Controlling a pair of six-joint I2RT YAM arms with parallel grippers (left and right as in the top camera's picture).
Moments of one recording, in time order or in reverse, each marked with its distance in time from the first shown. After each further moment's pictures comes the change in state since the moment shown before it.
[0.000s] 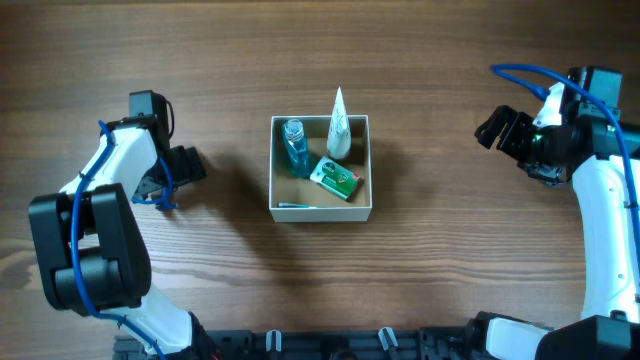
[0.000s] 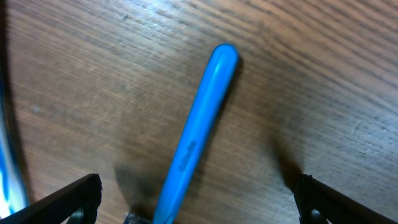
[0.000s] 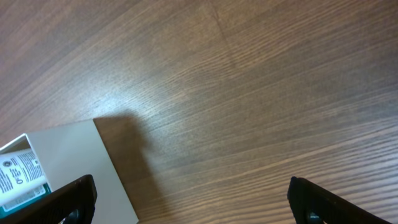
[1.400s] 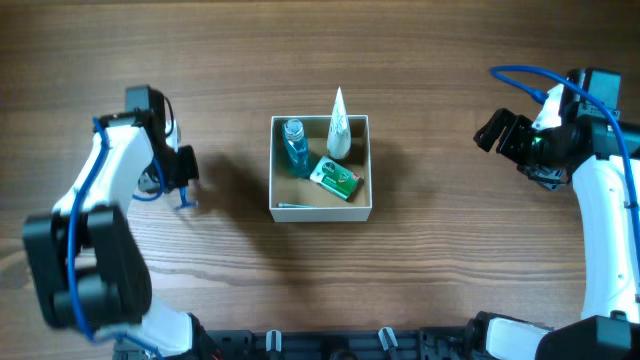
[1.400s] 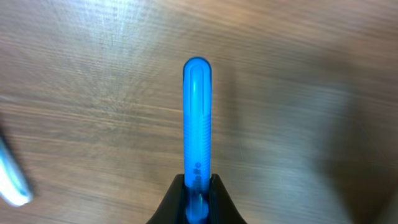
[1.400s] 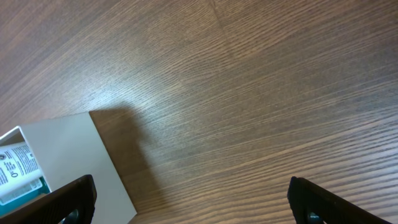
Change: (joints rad) left arm -0.023 -0.108 0.063 -0.173 0.160 0.179; right arm 0.000 0.000 0.000 -0.030 0.000 -0.004
